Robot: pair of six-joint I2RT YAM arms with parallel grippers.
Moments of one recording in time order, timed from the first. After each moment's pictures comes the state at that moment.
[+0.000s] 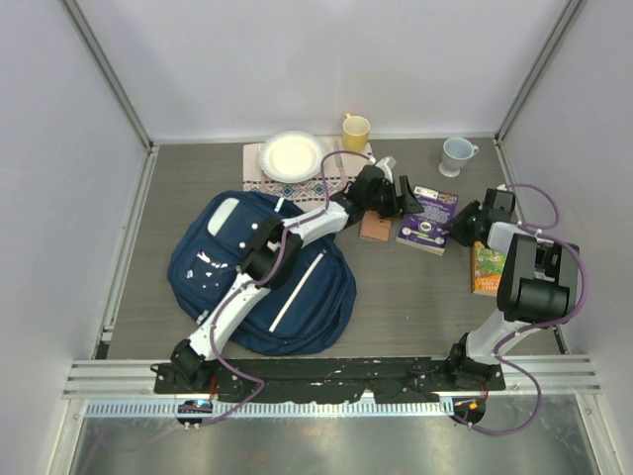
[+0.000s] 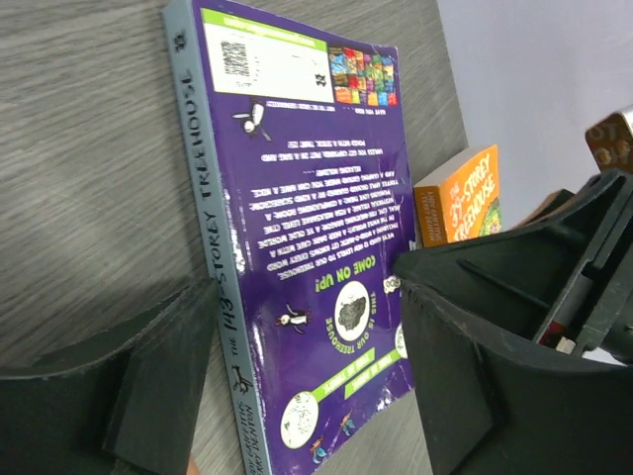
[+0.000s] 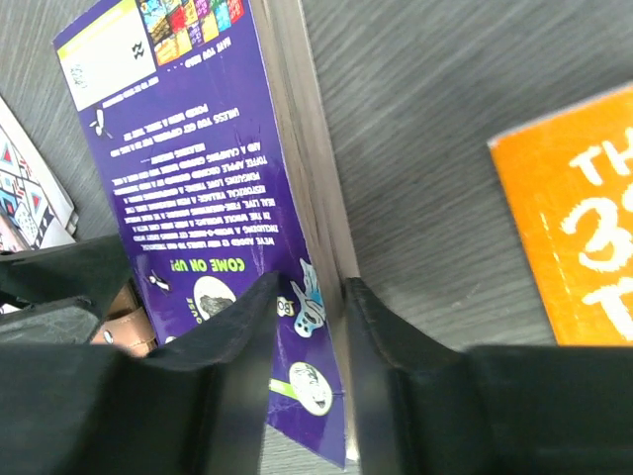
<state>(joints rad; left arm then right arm) -0.78 2.68 2.23 0.05 0.36 -0.84 -0.25 1.67 0.85 -0.04 -0.24 0.61</state>
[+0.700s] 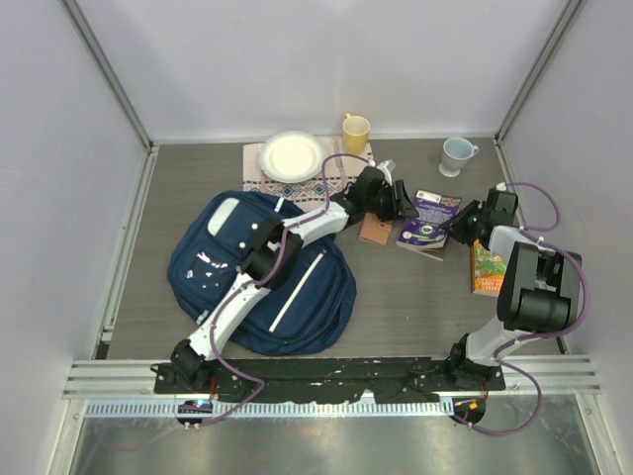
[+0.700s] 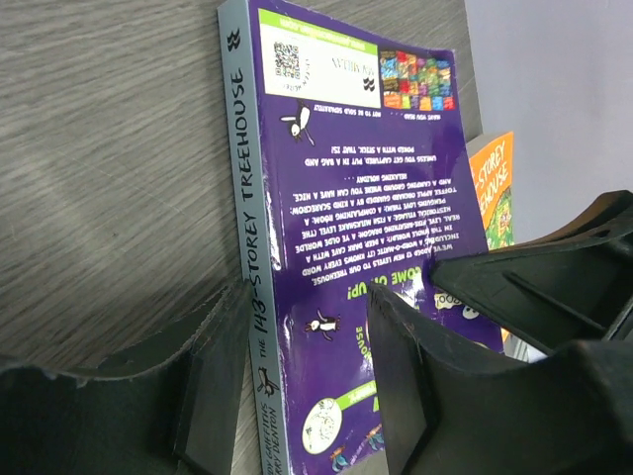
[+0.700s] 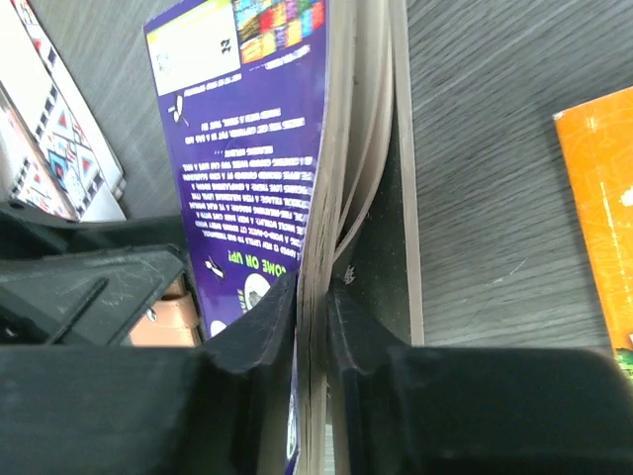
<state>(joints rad) -0.78 2.68 2.23 0.01 0.37 -0.85 -0.25 1.60 0.81 -0.02 -0.32 0.60</state>
